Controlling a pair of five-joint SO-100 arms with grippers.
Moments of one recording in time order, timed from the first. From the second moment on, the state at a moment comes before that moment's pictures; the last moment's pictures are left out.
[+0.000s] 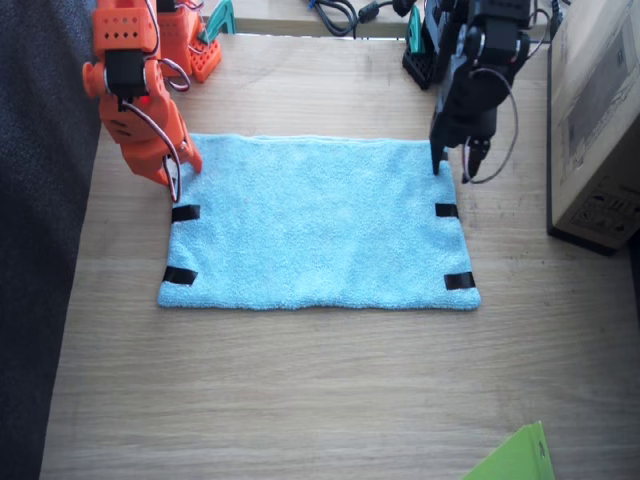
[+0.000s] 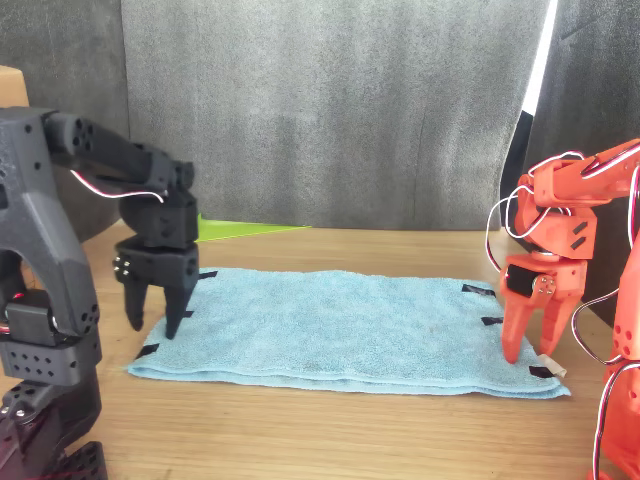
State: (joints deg) arm 0 75.2 84.3 111.1 80.4 96.8; arm 1 95.2 71.6 96.2 87.3 71.7
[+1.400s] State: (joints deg) arm 0 76.3 81.5 110.0 81.7 98.8; arm 1 97.3 72.2 97.1 87.2 72.4
